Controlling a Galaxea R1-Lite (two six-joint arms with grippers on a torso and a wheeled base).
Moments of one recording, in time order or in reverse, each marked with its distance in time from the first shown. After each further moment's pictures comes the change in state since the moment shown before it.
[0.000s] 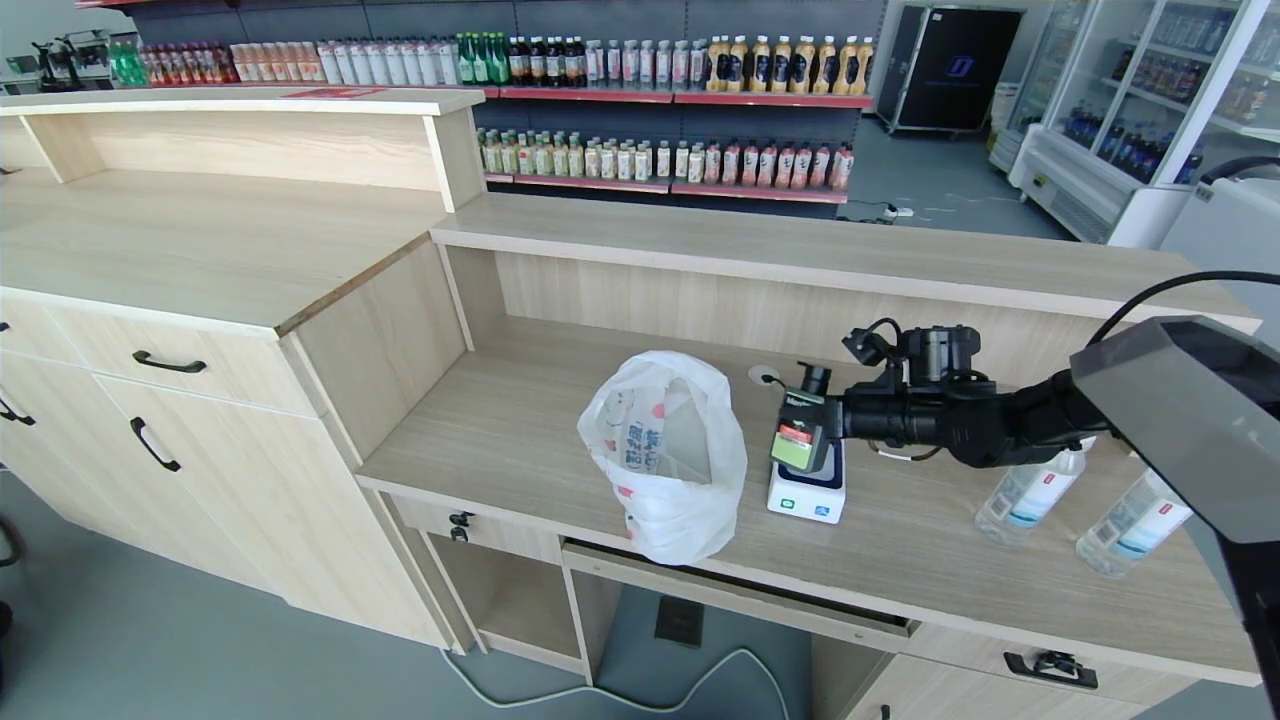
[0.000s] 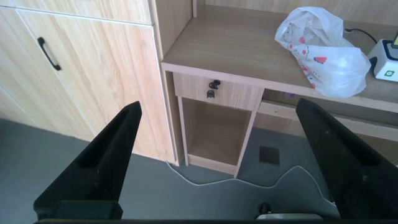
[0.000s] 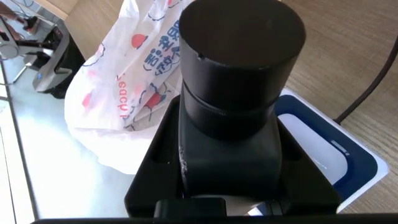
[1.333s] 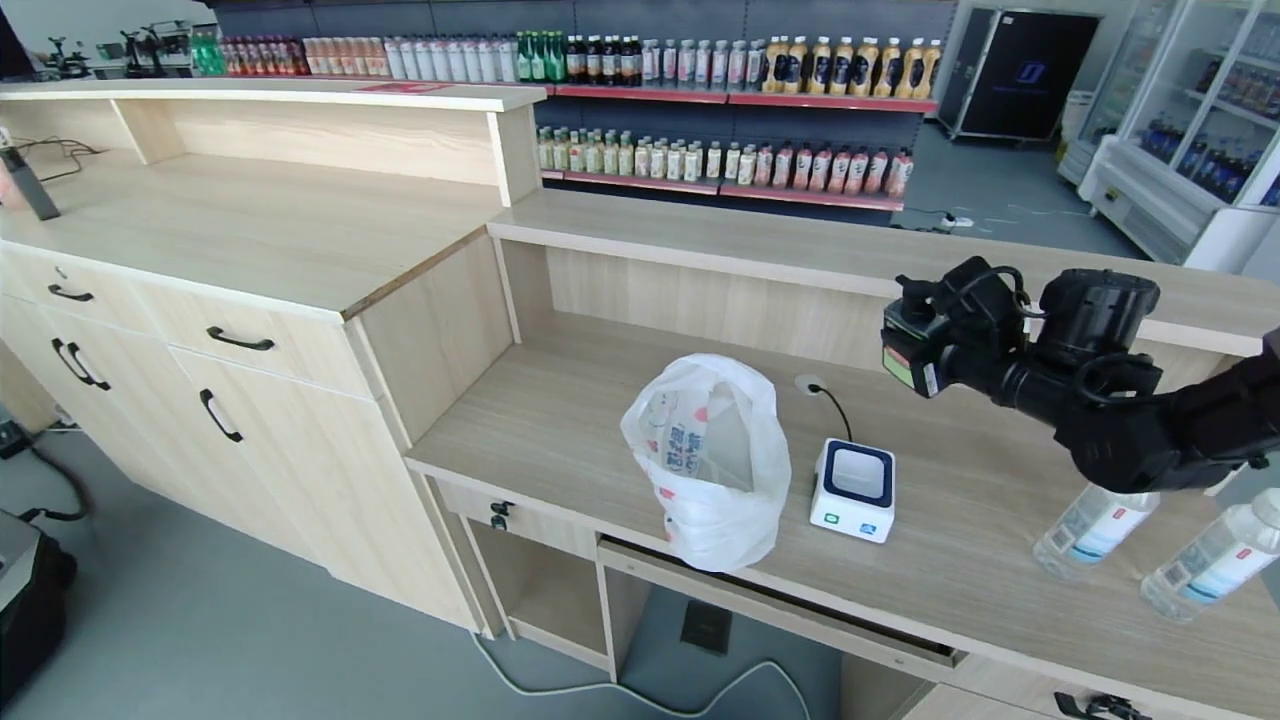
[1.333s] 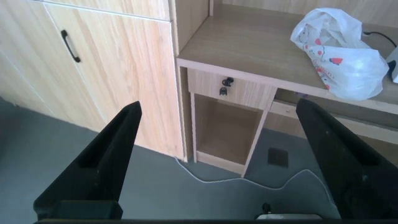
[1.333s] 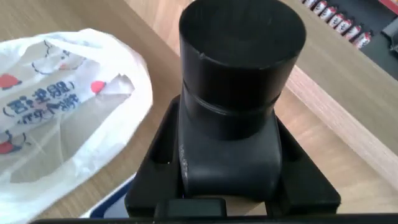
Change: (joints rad) left arm 0.000 0.000 0.000 0.000 0.000 0.000; right arm -0.054 -0.363 0.424 -0.485 -0.416 -0.561
